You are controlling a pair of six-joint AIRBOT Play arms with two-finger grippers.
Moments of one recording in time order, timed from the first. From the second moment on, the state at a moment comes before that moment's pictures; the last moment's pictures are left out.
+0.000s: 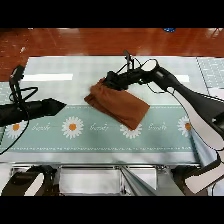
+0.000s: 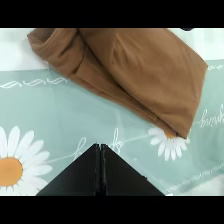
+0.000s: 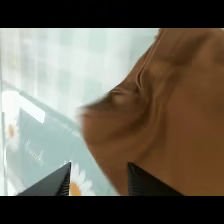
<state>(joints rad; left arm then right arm) -0.01 -0.66 0.69 0.90 -1.03 -1.38 0.38 -1.78 1.50 -0.56 0.94 1.41</state>
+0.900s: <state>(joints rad) 0.12 -0.67 0.78 0.89 -0.97 -1.38 0.16 -0.94 0.63 -1.28 0.79 2.05</state>
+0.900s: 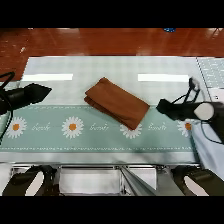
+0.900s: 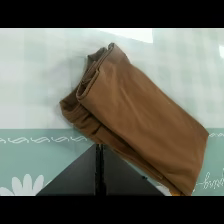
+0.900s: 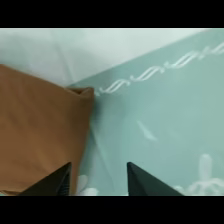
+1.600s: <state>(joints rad) 0.12 -0.73 0.78 0.89 -1.03 -1.37 0.19 -1.42 0.69 -0.33 0.75 1.27</state>
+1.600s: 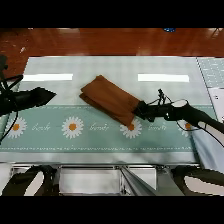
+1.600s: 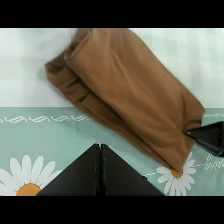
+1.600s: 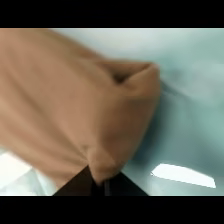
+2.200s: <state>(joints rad) 0.12 -0.75 0.78 0.89 -1.03 -1.37 0.18 -1.48 1.47 -0.79 1.10 1.54</state>
